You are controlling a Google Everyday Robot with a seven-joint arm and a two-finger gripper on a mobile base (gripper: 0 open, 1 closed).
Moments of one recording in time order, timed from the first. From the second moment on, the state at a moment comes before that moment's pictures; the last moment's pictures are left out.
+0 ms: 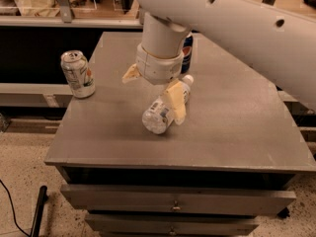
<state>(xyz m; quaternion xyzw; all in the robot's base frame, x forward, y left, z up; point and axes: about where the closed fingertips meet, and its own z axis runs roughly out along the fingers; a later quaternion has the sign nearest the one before) 0.517 0.004 0.860 -0.93 0.37 0.02 0.08</state>
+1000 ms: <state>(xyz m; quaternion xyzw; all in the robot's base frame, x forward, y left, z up) 0.528 -0.004 0.845 -0.92 0.38 0.01 0.08</state>
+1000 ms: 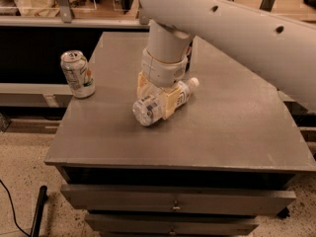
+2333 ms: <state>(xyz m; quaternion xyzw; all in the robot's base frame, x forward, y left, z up) 0.497 0.014 0.908 -0.95 0.29 -0.09 0.12</state>
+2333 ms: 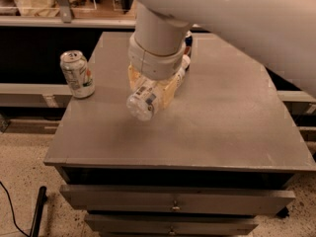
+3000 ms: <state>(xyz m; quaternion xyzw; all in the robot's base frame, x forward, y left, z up) 0.492 -0.020 0.944 -0.92 0.26 -0.12 0.25</state>
